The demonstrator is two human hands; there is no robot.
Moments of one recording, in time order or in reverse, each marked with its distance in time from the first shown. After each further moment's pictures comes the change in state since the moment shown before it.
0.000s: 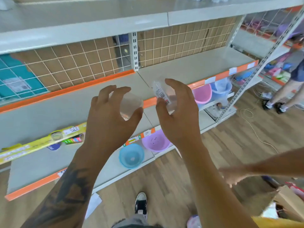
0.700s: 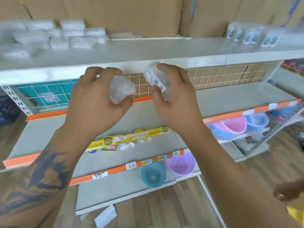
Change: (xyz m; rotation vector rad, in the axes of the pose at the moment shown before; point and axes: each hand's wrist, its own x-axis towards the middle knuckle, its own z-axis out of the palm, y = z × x) left_hand 0.030 -0.100 -0.180 0.181 0.244 -0.006; right_hand 0.056 -0.147 0.110 0.027 -0.126 -0.323
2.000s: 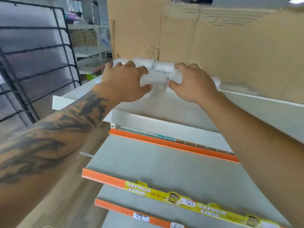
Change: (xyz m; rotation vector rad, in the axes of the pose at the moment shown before) left_hand 0.162 -0.251 -0.116 0.697 -0.242 -0.319; right_hand 0.248 -0.104 0.280 -0.317 -0.526 -0.232
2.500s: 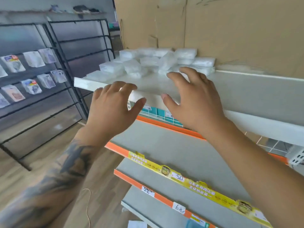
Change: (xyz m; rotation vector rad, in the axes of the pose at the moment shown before) left_hand -0.179 0.142 -0.007 -0.040 0.270 -0.260; right_hand -0.167 0.081 -0.024 0.208 0.238 -0.344
